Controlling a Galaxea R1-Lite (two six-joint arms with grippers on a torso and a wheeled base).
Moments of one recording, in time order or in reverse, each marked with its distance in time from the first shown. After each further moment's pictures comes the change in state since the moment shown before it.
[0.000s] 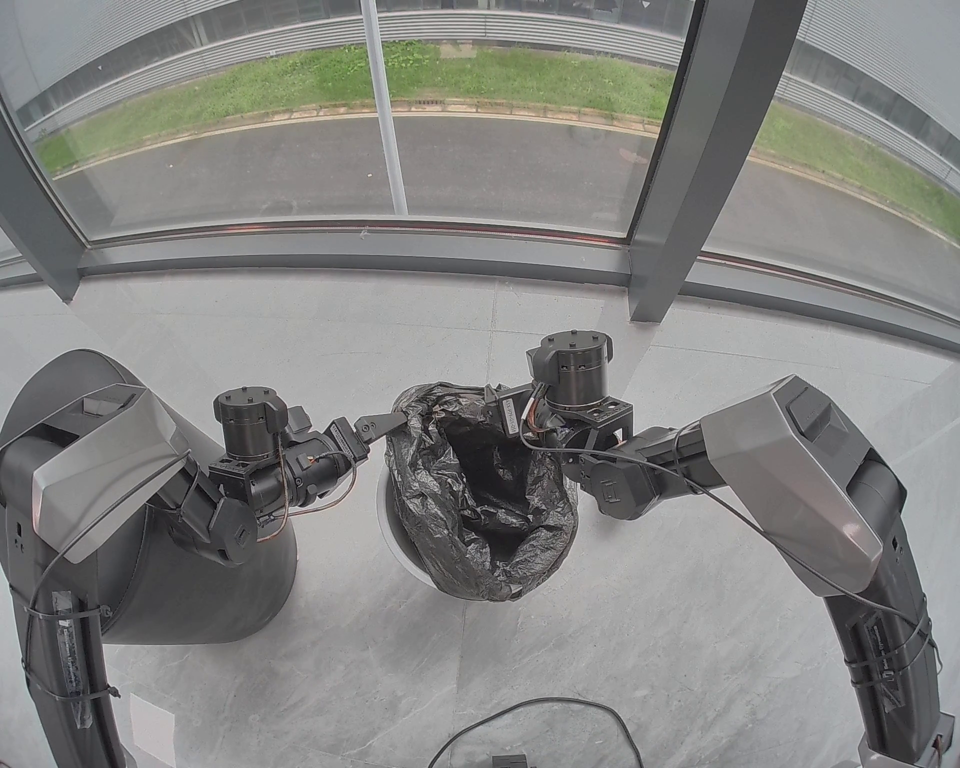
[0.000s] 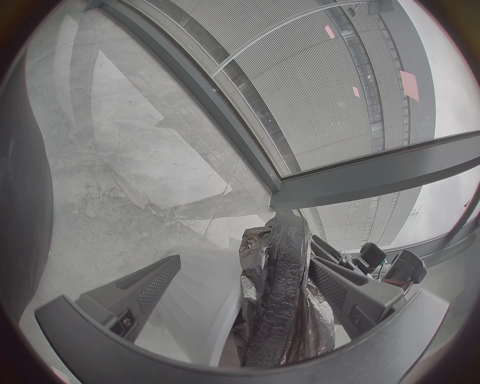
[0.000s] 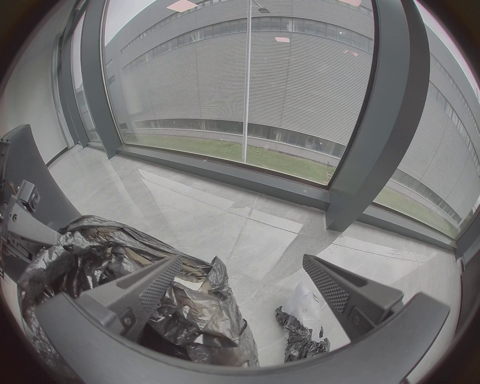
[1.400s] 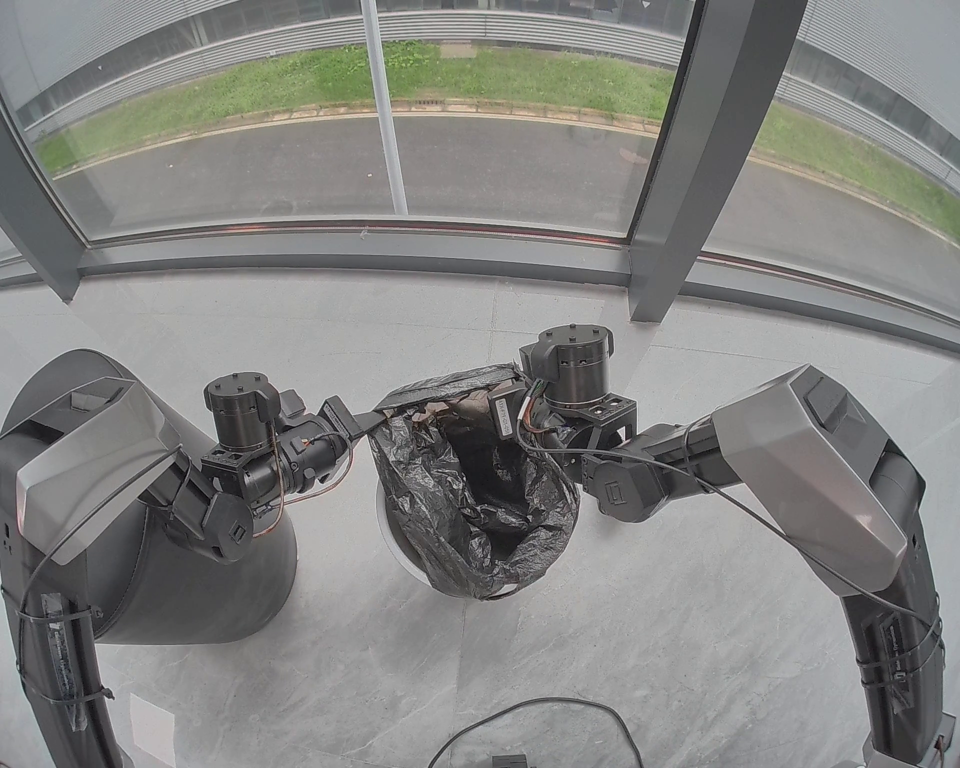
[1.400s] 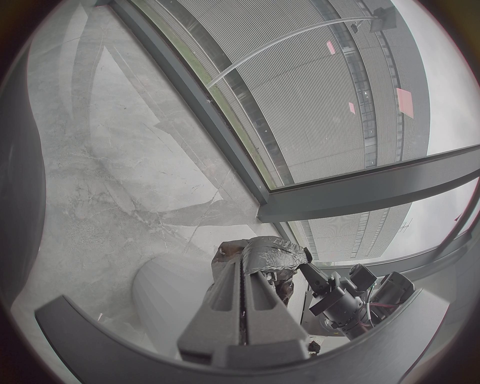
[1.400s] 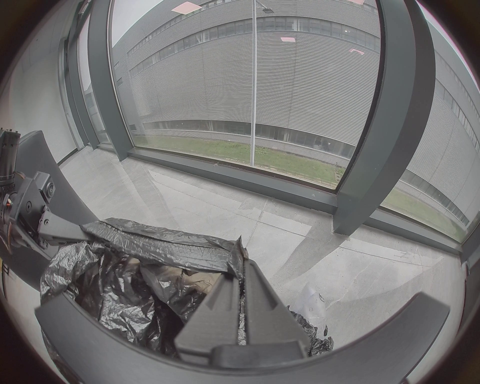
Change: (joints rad) left arm -0.010 -0.044 0.018 -0.067 0.016 -0.096; right arm 0.023 -0.065 0.074 -0.007 0.031 0.000
